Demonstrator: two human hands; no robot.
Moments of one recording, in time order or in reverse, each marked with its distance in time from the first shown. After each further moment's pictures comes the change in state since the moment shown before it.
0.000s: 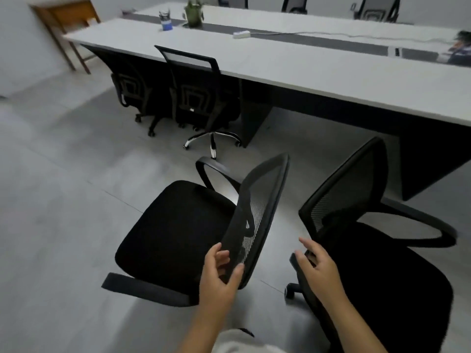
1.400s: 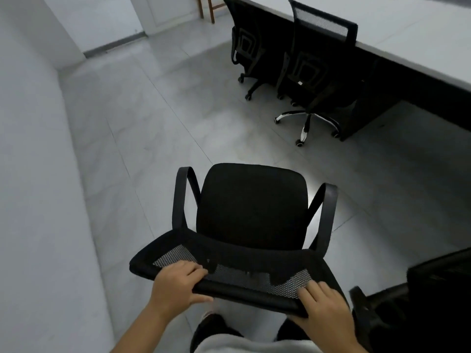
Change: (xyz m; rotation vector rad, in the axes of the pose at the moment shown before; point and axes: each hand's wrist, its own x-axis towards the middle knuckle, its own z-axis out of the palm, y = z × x) left_hand 0.005 -0.068 -0.156 1.167 0.049 0.396; right_hand 0.030 -0.012 0.094 -0.698 -0.367 -0.838
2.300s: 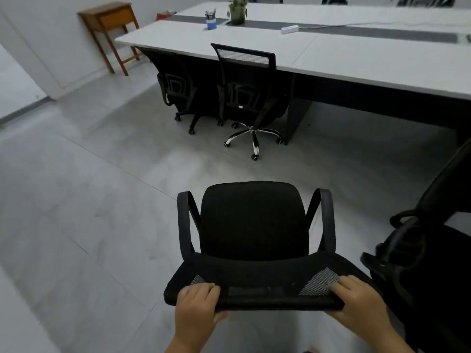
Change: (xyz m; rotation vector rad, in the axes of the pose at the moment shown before) left_hand -0.007 -0.141 0.017 -0.046 0.091 0.161; right_hand 0.007 -0.115 0.041 -0.156 0.260 0.337
